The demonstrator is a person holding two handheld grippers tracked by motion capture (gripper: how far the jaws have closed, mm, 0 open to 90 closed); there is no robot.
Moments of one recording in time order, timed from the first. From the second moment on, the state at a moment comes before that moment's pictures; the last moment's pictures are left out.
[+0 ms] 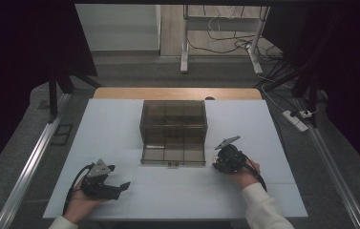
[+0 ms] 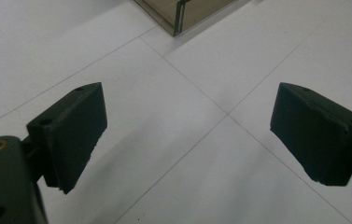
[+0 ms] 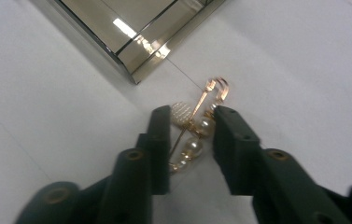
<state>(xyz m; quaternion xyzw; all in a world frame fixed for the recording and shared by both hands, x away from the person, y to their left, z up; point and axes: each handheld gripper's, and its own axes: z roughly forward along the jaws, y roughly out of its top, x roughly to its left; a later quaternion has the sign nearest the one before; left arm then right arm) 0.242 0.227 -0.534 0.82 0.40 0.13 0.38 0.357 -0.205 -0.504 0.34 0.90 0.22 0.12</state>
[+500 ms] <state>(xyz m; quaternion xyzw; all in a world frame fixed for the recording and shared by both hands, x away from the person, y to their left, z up) 0.242 0.227 -0.534 0.82 0.40 0.13 0.38 0.360 -0.215 -0.504 0.35 0.90 0.23 0.11</state>
